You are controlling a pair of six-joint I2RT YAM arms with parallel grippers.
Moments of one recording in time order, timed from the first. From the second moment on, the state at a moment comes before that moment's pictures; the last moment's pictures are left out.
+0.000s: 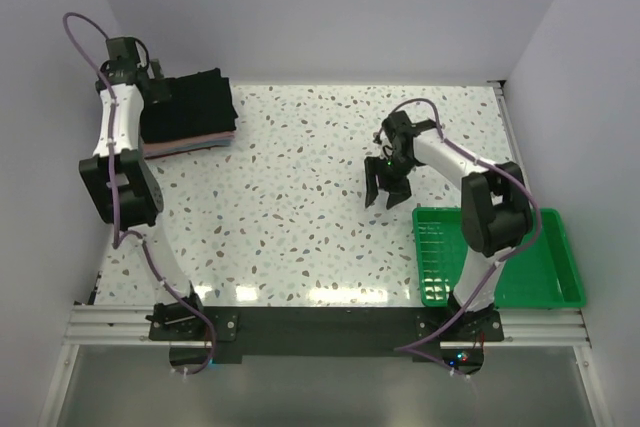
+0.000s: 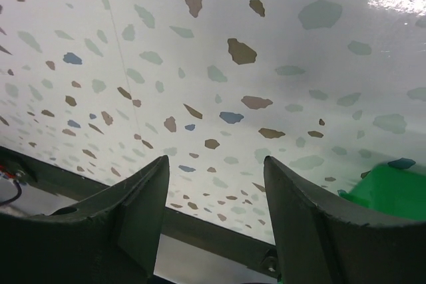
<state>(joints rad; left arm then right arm) 0.26 2.11 2.03 -0.67 -0.21 -0.08 0.35 1.87 1.37 -0.95 -0.28 0.31</state>
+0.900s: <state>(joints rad) -0.68 1.45 1.16 -0.46 -0.23 -0.39 0.35 1.42 1.17 -0.78 -0.16 0.39</state>
